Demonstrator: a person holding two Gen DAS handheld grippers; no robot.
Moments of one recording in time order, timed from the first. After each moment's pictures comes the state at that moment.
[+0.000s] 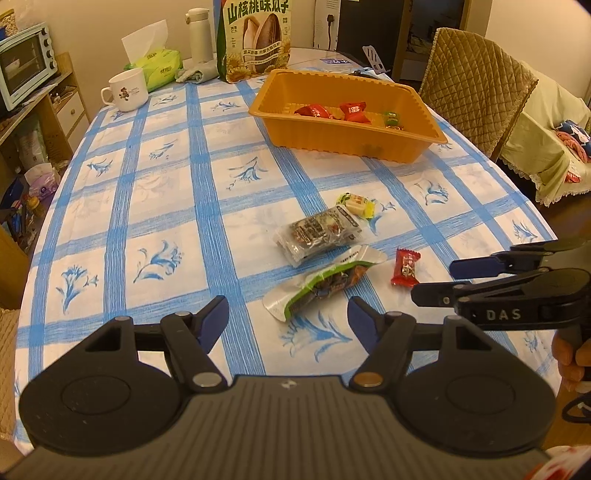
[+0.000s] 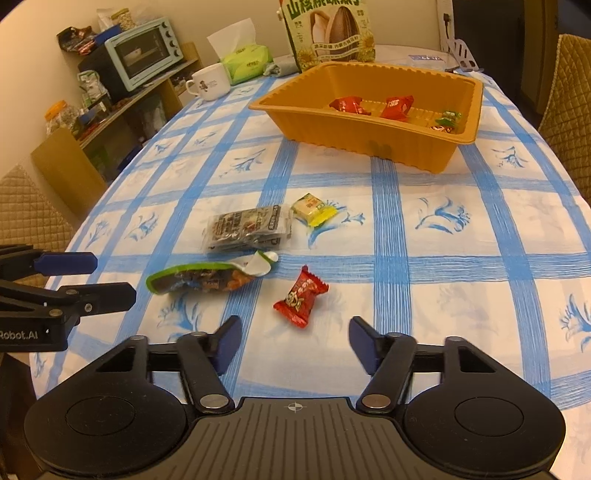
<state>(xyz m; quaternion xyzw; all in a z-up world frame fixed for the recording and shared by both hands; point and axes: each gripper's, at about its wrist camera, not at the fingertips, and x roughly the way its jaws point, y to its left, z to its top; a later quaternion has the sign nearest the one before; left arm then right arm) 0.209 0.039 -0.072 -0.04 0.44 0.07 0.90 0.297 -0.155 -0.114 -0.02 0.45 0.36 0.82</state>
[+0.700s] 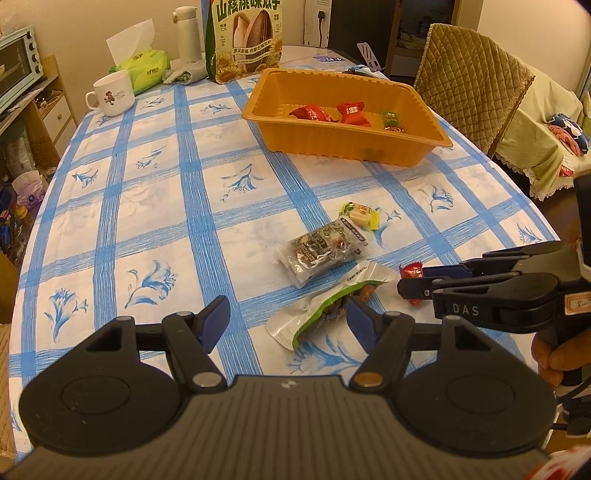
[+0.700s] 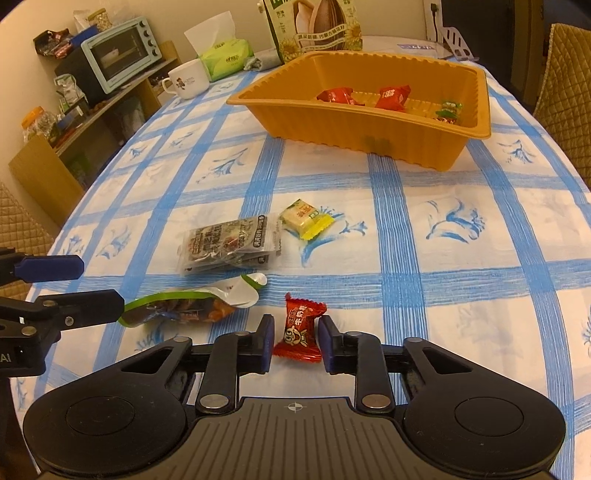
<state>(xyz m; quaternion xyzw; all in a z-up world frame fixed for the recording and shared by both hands) 0.233 0.052 -0.079 -0.04 0.44 0.06 0.90 0.320 -0.128 -0.130 -0.02 0.46 0.34 0.82</state>
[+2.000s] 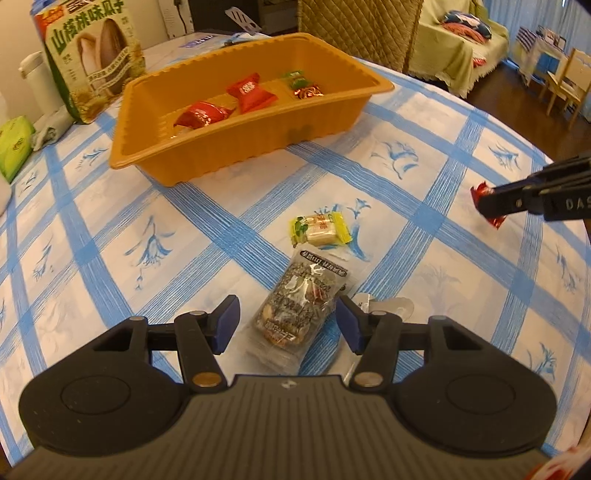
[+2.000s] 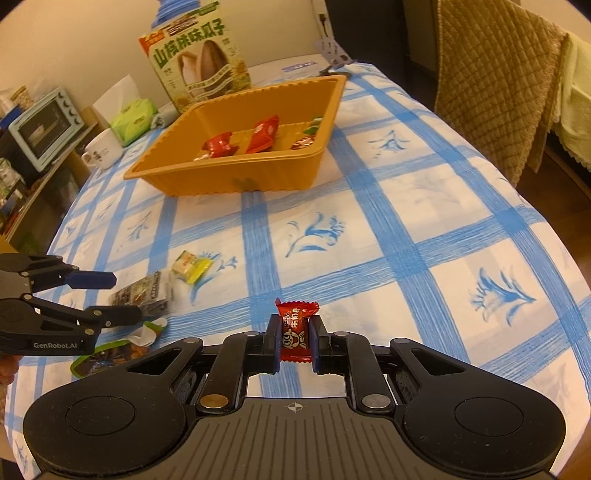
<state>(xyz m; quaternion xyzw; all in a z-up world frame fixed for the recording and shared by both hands) 0.332 0.044 -0.122 0.11 0.47 -0.13 0.86 0.337 -0.212 -0.111 0.07 0.45 0.22 0.86</state>
